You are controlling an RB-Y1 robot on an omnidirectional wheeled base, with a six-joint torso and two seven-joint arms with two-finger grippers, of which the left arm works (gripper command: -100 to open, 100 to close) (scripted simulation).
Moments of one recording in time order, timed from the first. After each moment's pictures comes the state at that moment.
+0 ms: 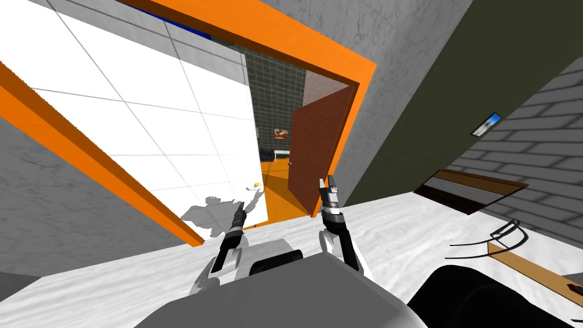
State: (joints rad) arm -0.04 0.02 0.14 -0.88 -0.04 -0.75 0.01
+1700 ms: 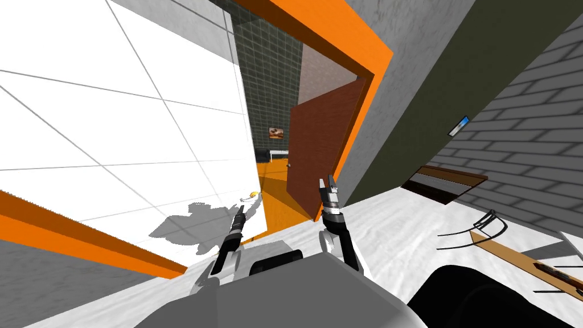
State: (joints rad) arm -0.10 0.03 0.17 -0.72 -0.03 -0.77 0.00
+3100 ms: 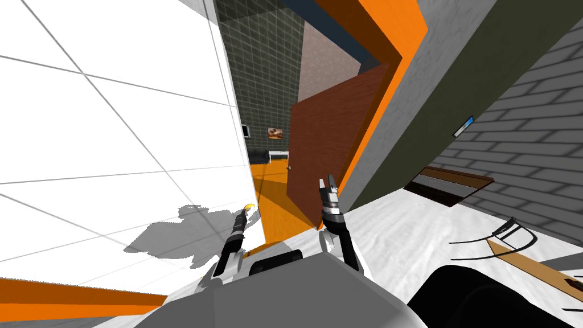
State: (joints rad) arm -0.10 0.00 0.19 -0.69 -0.02 -0.78 -0.01
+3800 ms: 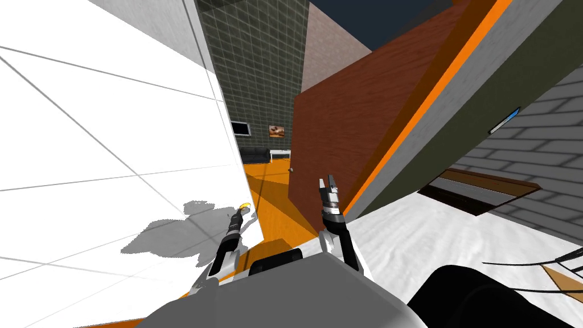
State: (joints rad) arm -0.10 0.02 0.23 -0.72 0.00 -0.76 -0.04
